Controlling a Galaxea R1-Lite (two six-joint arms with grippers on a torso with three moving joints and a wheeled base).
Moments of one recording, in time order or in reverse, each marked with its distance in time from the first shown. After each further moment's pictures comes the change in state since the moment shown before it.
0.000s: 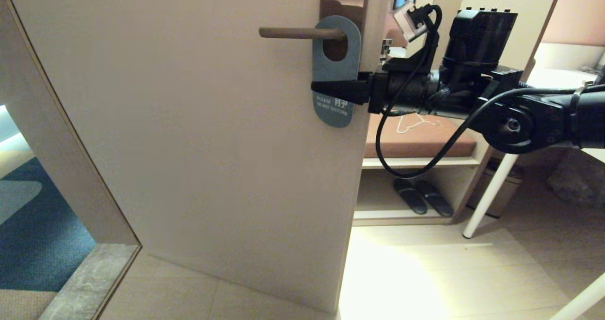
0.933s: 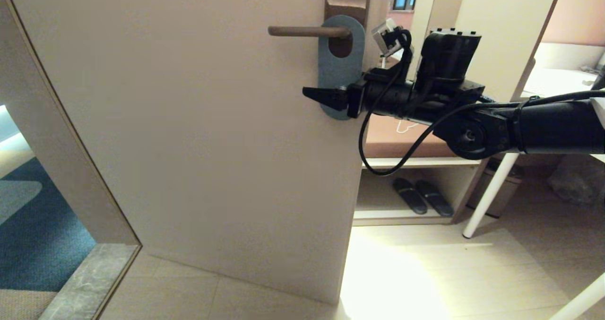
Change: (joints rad) left arm 0.000 0.000 0.000 0.000 0.000 0.000; right arm 0.013 0.113 -0.055 -0.102 -0.137 -0.112
